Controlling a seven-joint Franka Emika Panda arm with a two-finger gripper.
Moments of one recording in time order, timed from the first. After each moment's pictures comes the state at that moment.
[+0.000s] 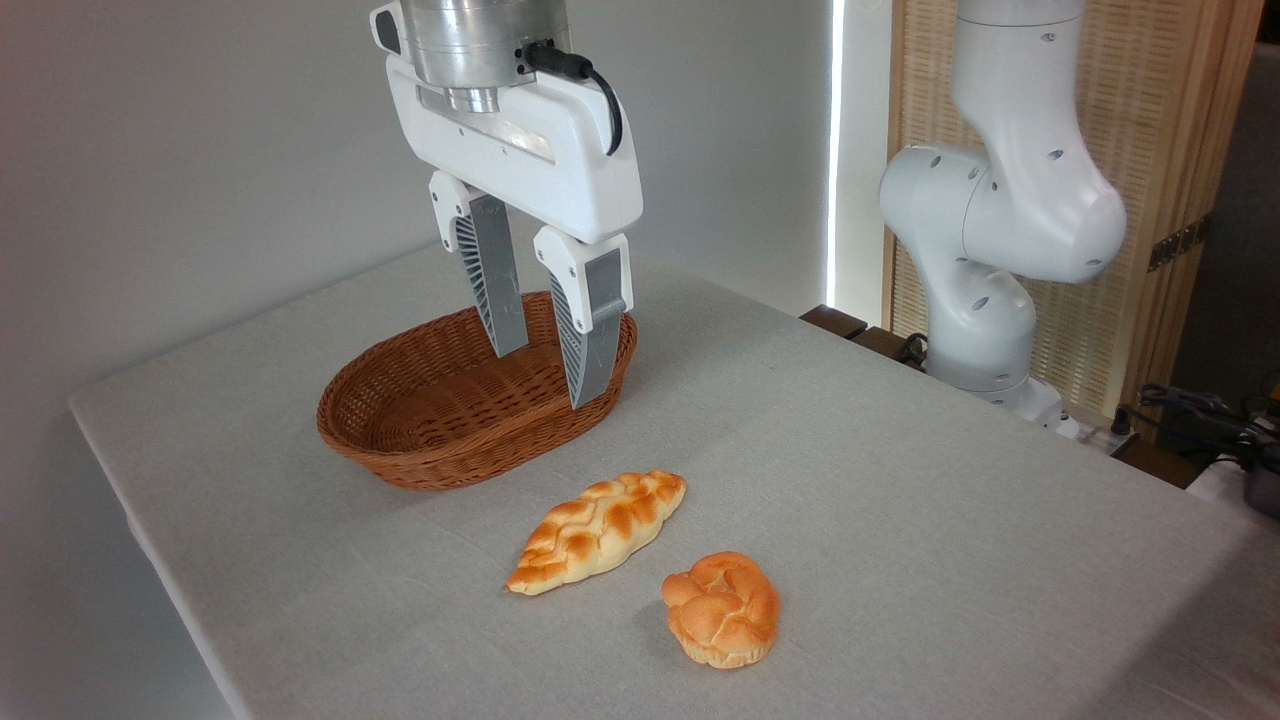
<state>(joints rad) 0.03 -0.03 0.01 -1.61 -0.06 1.60 0.81</state>
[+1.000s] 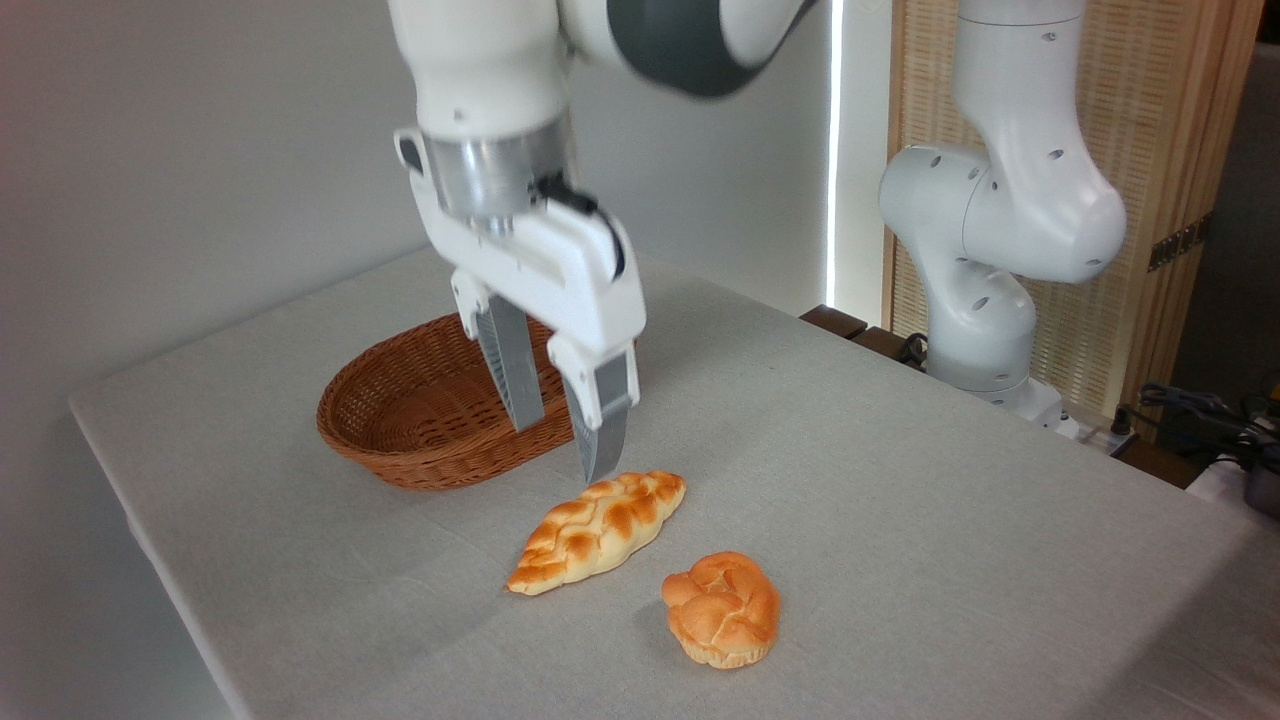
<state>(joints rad) 0.03 -0.04 -0.01 -1.83 -0.06 1.78 0.81</state>
